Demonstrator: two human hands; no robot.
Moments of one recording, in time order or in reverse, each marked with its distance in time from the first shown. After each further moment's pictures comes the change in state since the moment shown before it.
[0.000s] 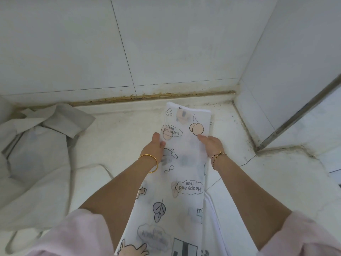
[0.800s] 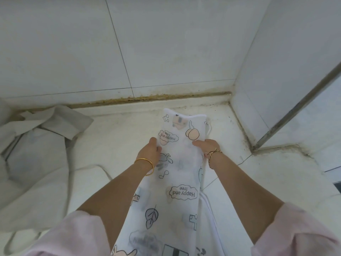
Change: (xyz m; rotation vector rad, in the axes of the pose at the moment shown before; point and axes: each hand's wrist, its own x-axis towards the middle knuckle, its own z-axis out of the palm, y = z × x) left_hand -0.009 -0.005 0.002 0.063 0.040 0.037; right_hand 0.001 0.001 -0.006 -0.133 -0.025 0.101
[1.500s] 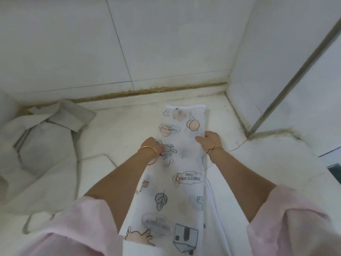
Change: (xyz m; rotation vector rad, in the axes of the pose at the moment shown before) left_hand -0.032 0.014 -0.012 -0.099 -0.180 -0.263; right_hand -0.026 0.021 -0.004 -0.266 0.106 -0.199
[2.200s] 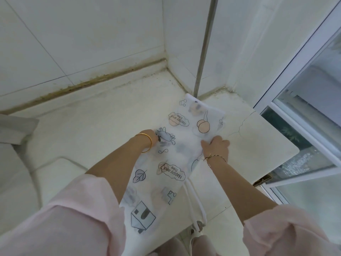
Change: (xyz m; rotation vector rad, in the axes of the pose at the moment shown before) left_hand -0.060 0.065 0.082 0.595 -0.254 0.267; right_hand -0.135 0.120 -0.073 -0.095 0.393 0.438
